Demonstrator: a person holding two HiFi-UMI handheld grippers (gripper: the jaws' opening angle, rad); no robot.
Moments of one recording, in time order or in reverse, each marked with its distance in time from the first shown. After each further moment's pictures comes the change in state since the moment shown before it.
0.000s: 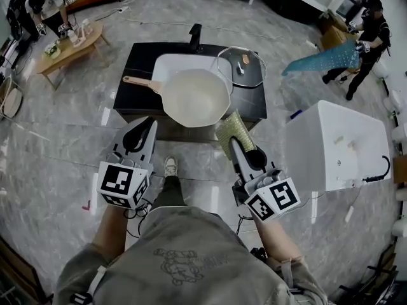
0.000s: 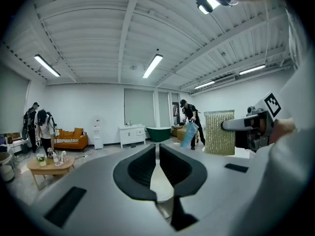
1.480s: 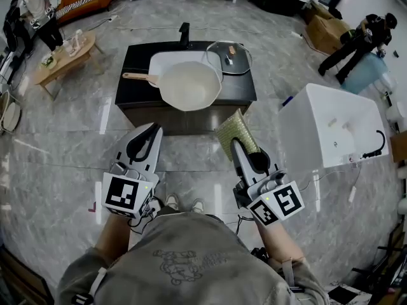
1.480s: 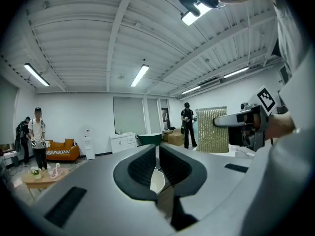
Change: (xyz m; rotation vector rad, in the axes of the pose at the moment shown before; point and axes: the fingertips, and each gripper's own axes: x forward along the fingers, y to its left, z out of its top) left arm -0.099 -0.071 0.048 0.087 -0.076 -0.111; right arm -0.095 0.085 0.044 -0.014 -0.086 -0.065
